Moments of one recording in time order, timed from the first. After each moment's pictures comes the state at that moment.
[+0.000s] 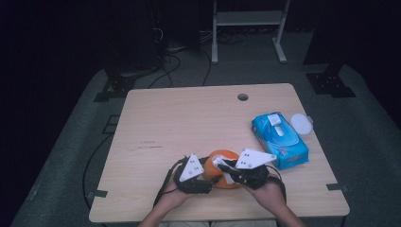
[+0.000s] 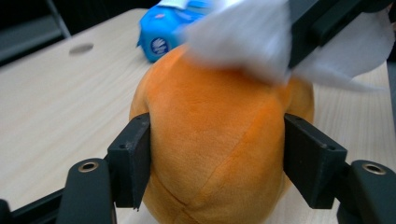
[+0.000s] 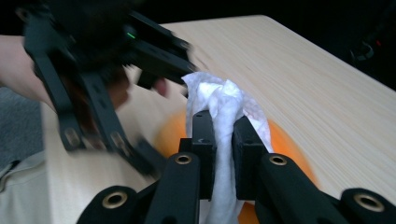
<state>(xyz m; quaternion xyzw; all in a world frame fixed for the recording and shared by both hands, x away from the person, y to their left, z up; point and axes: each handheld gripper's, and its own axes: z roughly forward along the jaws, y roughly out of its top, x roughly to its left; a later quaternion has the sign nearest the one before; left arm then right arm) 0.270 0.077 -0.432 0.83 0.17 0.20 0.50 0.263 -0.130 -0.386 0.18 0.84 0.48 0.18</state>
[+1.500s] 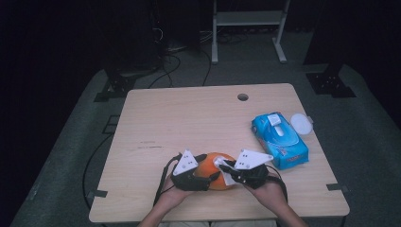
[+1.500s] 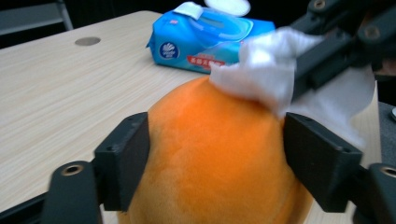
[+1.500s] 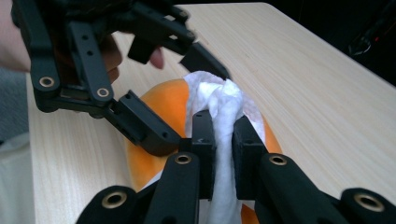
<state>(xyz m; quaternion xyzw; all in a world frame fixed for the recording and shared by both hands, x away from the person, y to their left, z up) 0.283 0.095 -0.431 0.80 0.25 0.15 0.53 0.275 -0.141 -0.394 0.20 0.84 0.46 0.19</state>
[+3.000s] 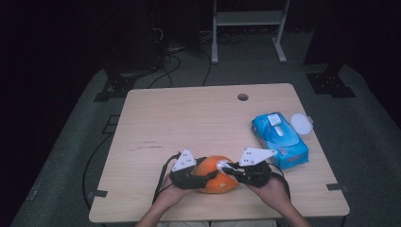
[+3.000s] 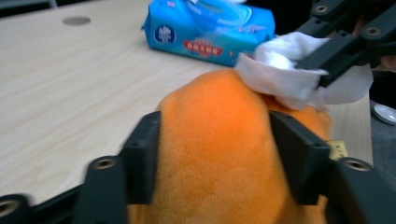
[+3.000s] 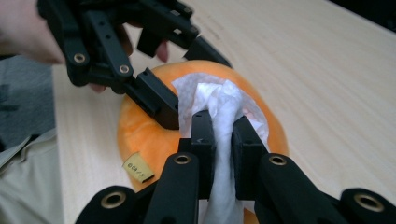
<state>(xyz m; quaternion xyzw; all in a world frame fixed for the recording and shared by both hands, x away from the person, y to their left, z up) 0.288 0.097 -0.435 0.79 0.25 0.12 0.54 0.281 -0.148 -0.402 0.21 0.85 0.46 0.14</state>
